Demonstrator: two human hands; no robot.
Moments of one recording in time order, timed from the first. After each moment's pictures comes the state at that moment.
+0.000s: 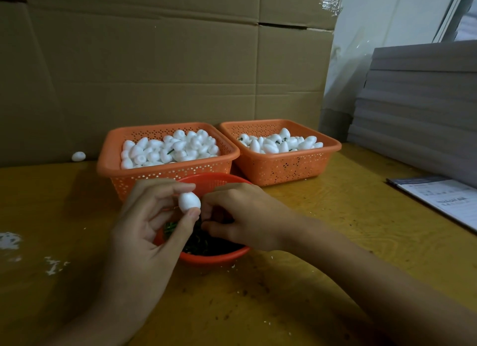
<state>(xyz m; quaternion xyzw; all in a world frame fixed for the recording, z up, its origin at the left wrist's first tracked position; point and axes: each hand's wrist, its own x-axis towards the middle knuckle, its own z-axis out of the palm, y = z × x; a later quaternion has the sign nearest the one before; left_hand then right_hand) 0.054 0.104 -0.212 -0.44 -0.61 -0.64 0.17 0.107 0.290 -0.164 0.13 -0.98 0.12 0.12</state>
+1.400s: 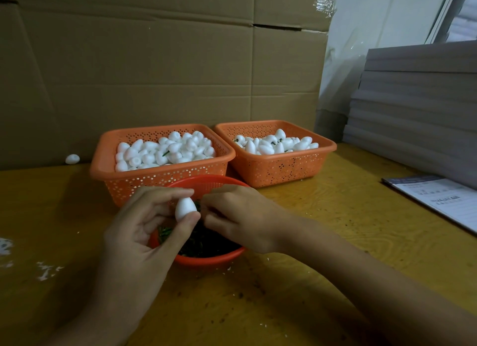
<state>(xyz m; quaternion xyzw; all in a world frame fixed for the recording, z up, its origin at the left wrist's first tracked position) 0.053 0.102 -0.211 -0.44 -0.61 -0.64 0.16 0.110 0.291 -0.164 0.13 -0.97 0.14 0.12</state>
